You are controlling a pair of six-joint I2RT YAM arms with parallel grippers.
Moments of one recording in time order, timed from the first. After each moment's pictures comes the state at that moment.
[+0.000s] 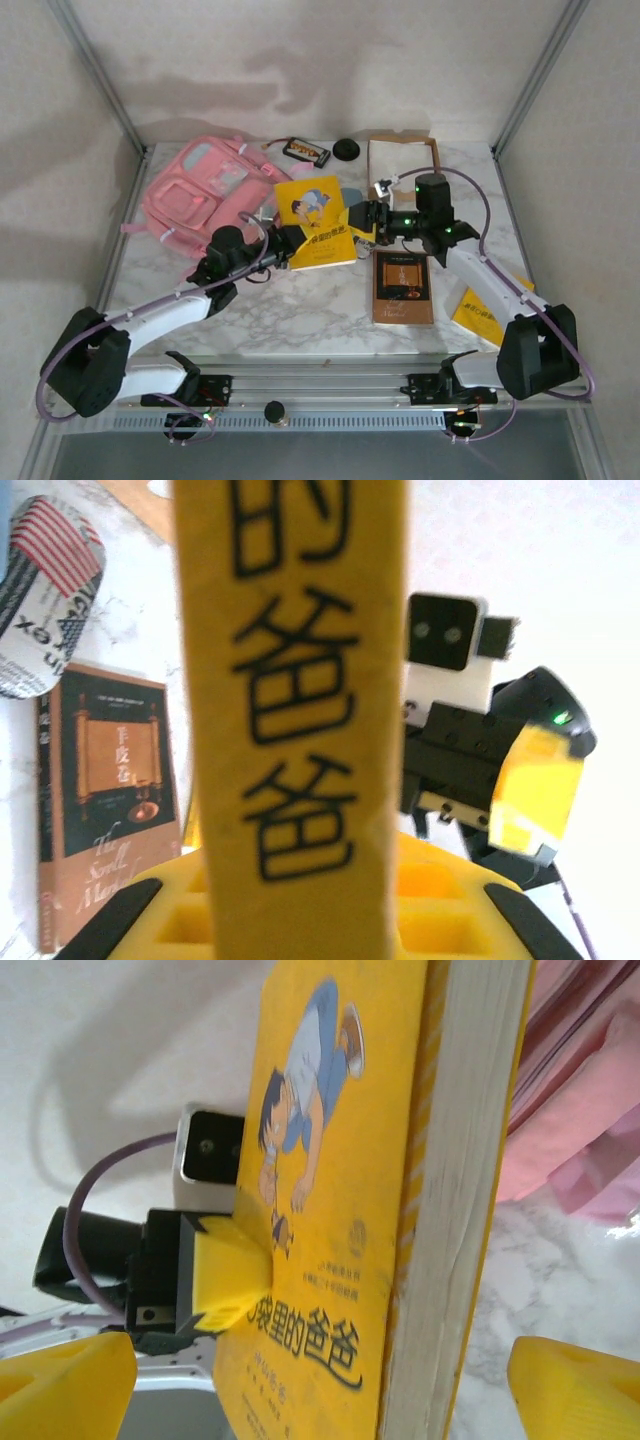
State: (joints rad) left arm -0.56 1.26 0.57 0.64 0.47 -1.40; right arm 0.35 1.33 0.96 -0.14 -1.00 0.73
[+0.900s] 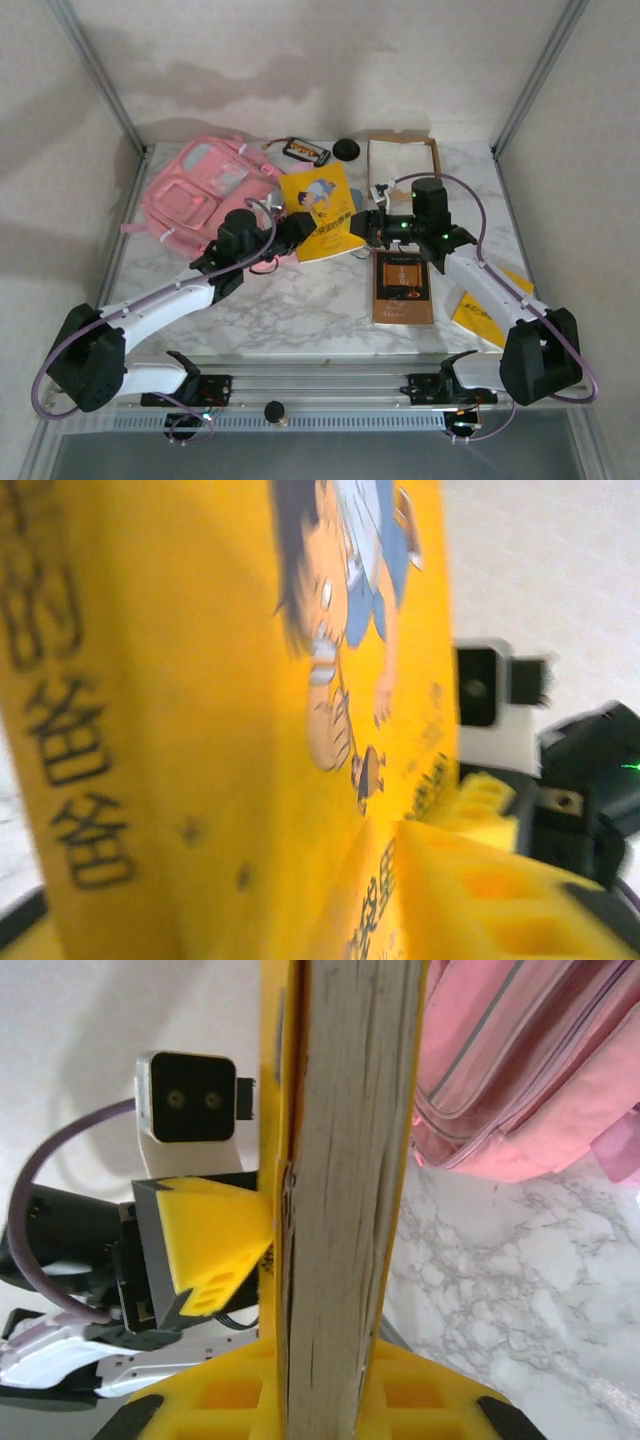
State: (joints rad) left arm -0.59 1.28 0.77 0.29 0.33 -1.14; right arm 0.38 1.30 0.95 -0.12 -0.98 0.83
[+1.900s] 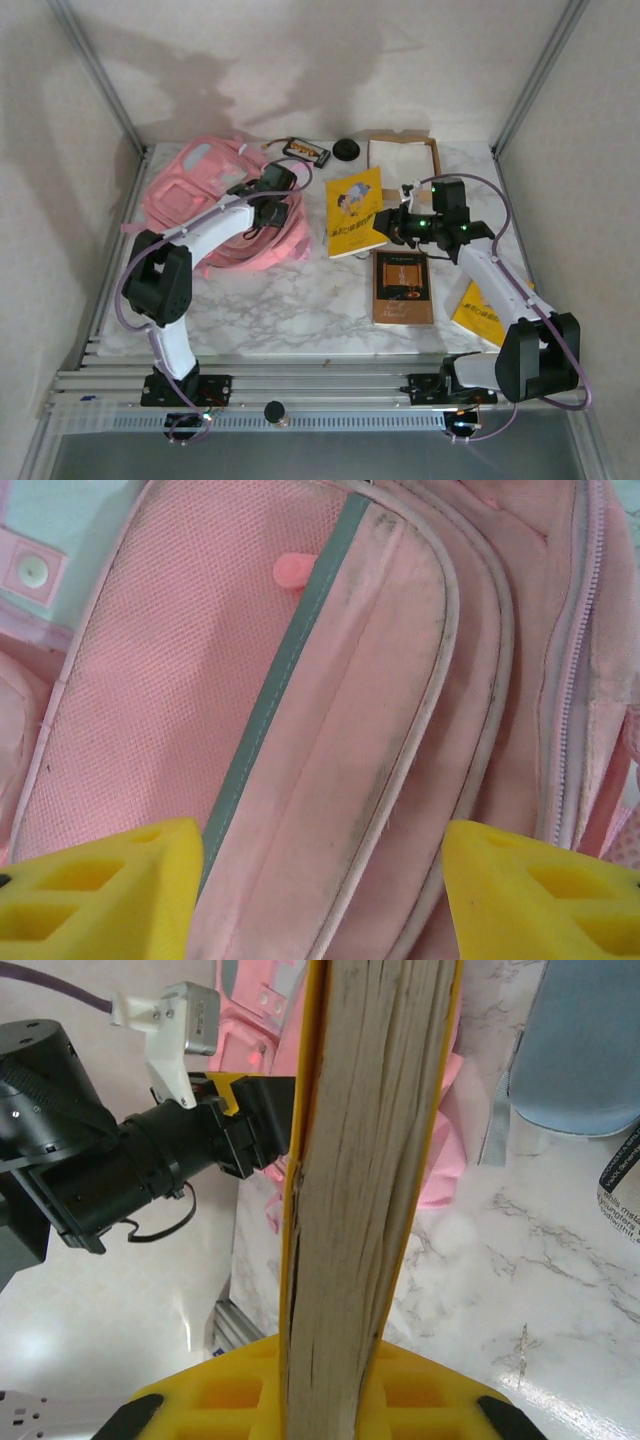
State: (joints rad) left arm -0.47 1.86 1.45 -0.66 -0.41 -0.21; right arm 0.23 1.31 0.99 -0.40 -0.84 0.65
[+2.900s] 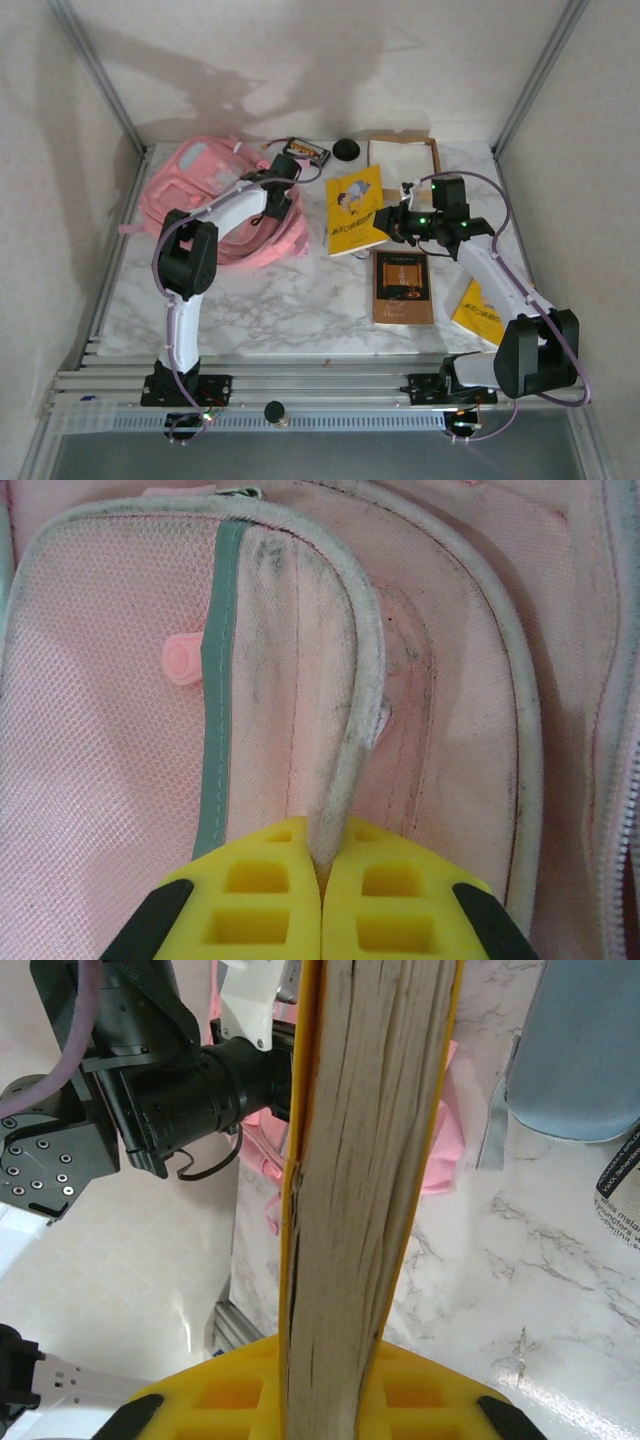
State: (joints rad) left arm -0.41 2.12 1.68 -0.70 -0.39 0.03; right arm 0.22 1.33 1.02 -0.42 -0.84 0.64
